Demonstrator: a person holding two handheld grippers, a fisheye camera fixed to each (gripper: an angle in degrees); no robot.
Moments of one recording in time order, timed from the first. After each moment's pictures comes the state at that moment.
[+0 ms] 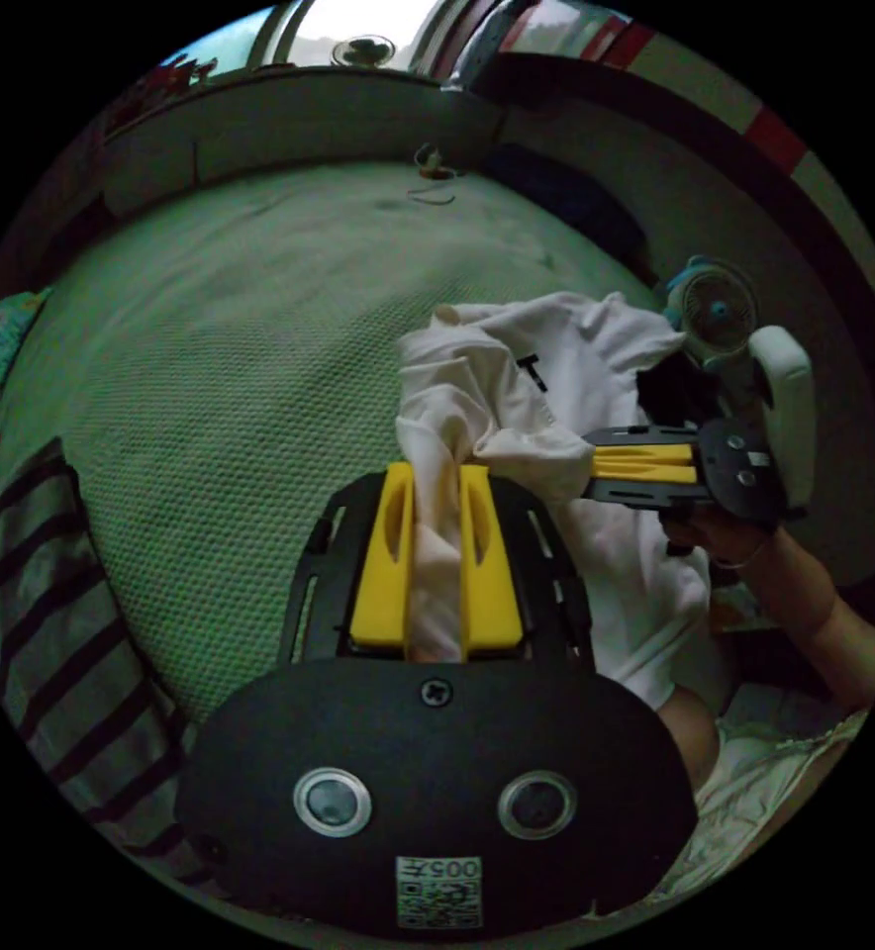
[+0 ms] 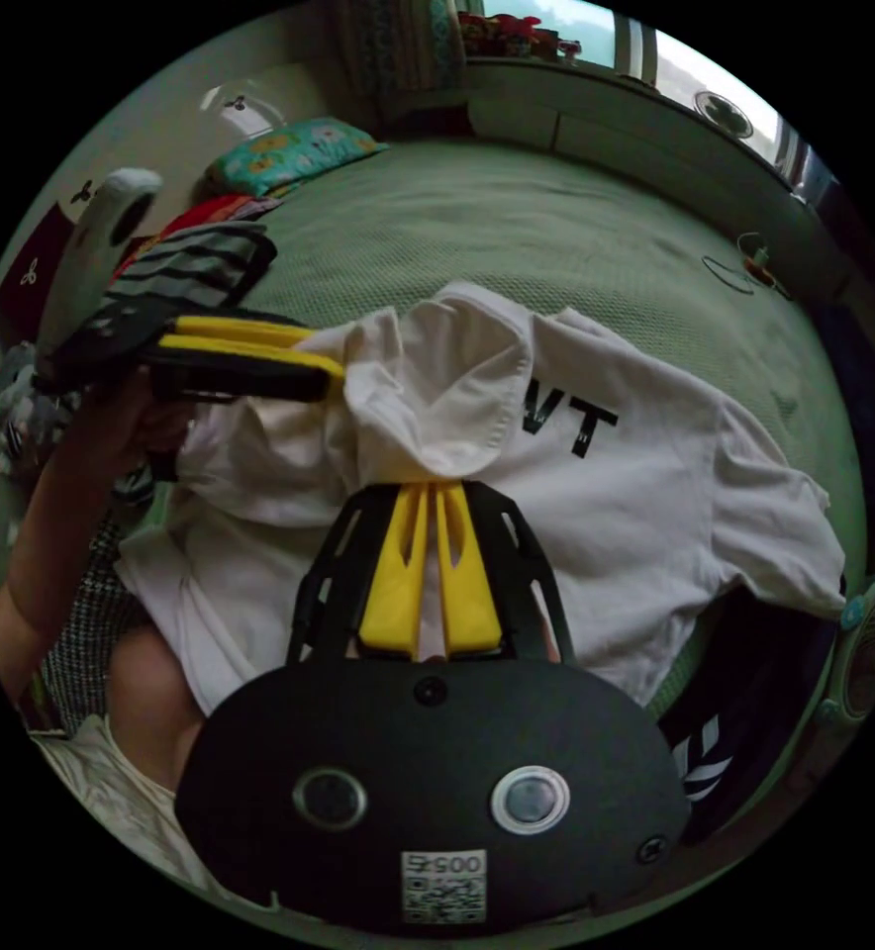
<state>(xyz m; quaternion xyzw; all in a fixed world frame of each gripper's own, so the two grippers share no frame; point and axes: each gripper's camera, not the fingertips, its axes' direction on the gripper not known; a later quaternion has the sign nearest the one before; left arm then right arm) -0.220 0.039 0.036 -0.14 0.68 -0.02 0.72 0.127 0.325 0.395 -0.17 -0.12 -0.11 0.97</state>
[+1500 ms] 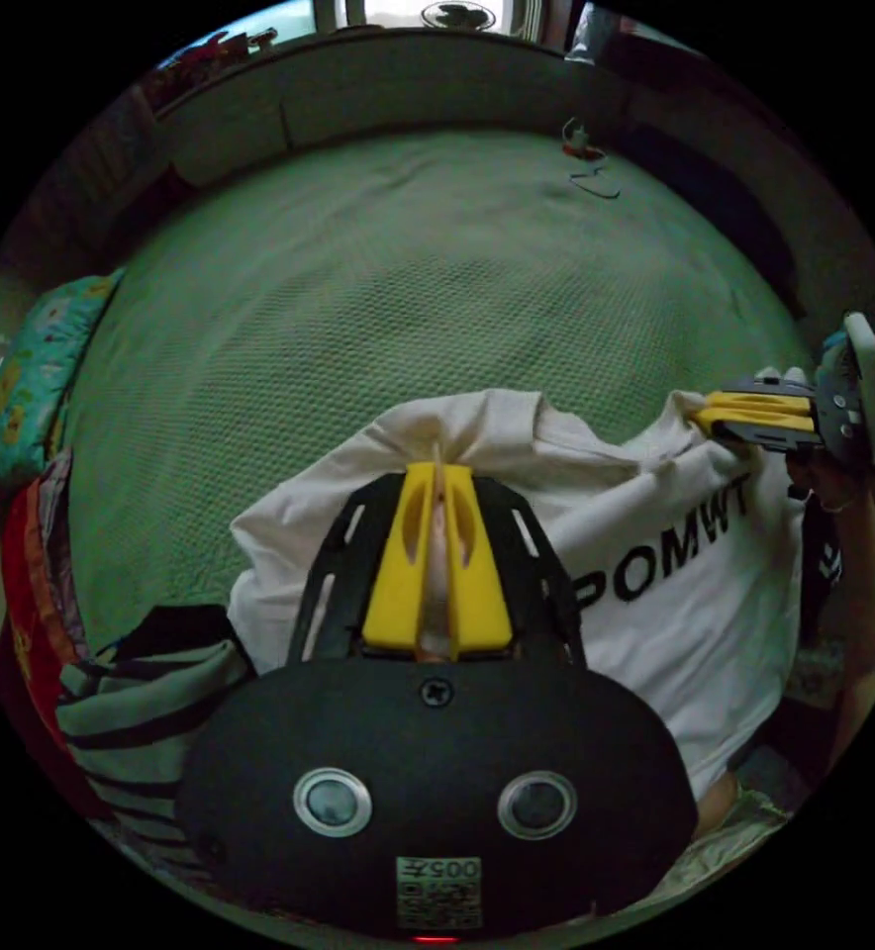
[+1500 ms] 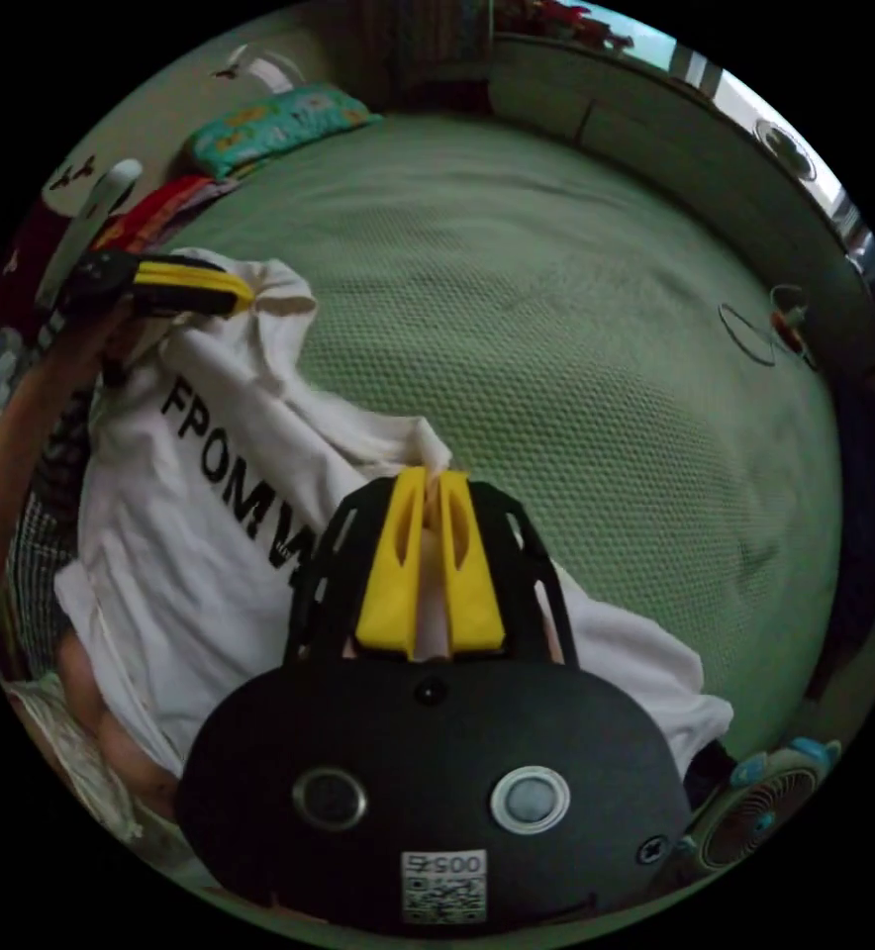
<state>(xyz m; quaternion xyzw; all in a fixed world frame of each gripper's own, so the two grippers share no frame) -0.220 -0.036 0.085 -0.22 0.57 0.01 0.79 0.177 0.214 0.388 -0.19 -0.10 -0.19 0.96</state>
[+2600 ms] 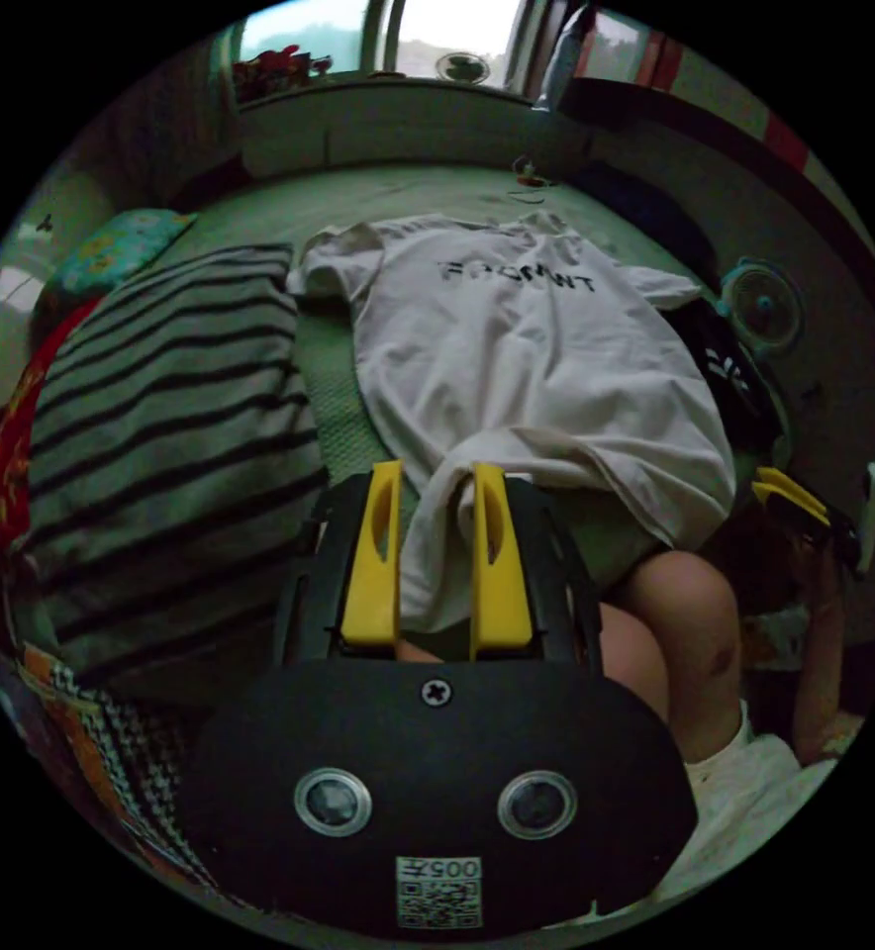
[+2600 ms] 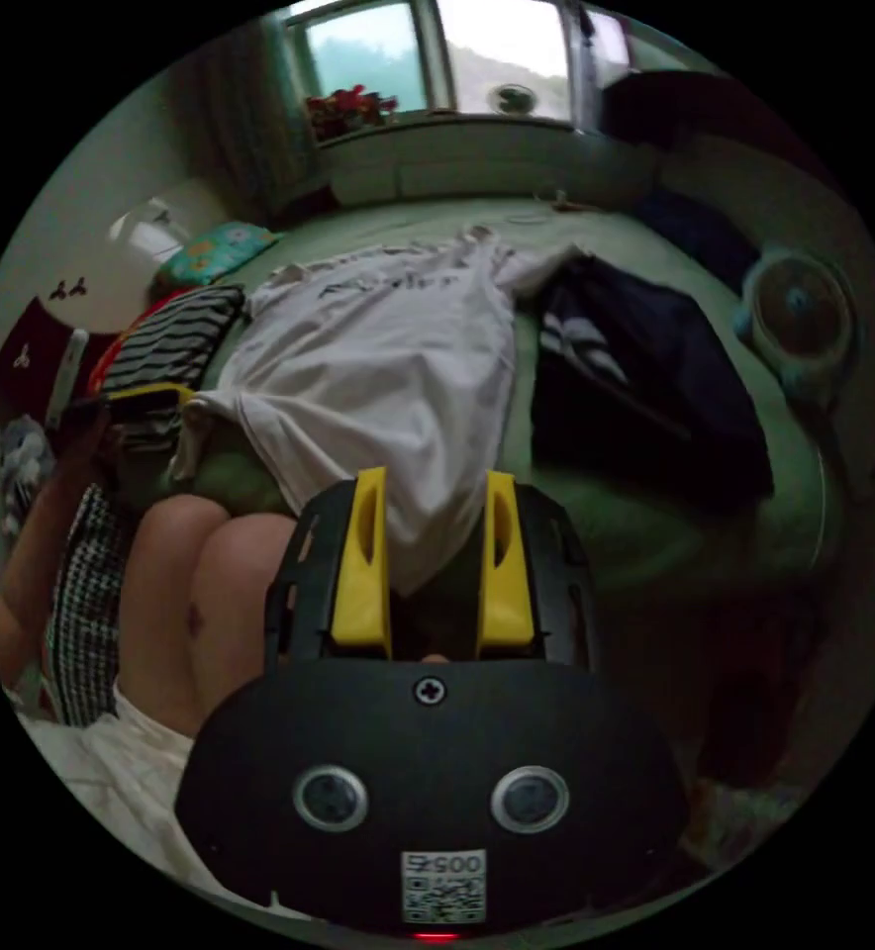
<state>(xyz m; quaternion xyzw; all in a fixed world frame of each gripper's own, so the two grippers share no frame) -0.397 0.346 -0.181 -0.22 0.57 -0.07 0.79 0.305 0.631 -0.058 -0.09 -0.05 0.08 0.99</state>
